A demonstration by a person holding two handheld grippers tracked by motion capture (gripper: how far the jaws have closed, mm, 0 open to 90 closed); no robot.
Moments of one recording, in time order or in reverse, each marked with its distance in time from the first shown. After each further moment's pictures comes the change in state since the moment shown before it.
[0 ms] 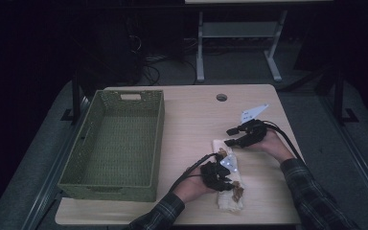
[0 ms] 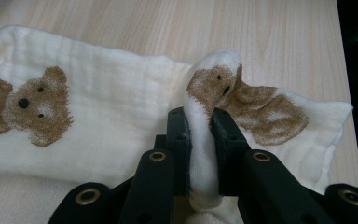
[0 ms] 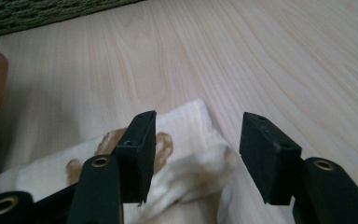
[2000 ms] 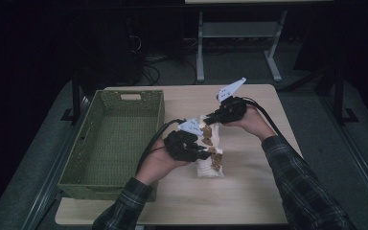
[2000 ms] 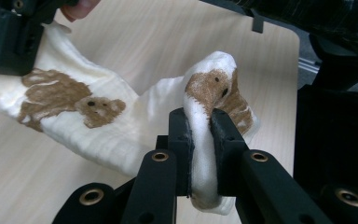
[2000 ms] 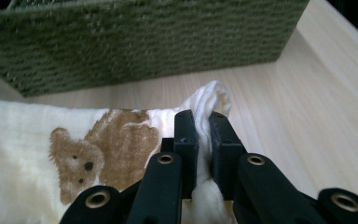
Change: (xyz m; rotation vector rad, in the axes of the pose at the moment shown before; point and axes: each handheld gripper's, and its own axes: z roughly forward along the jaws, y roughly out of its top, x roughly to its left) left arm 0.013 0.008 -0.162 -0.172 0.128 -0.094; right arm 0.003 0.108 0.006 -0.005 0.070 -0.133
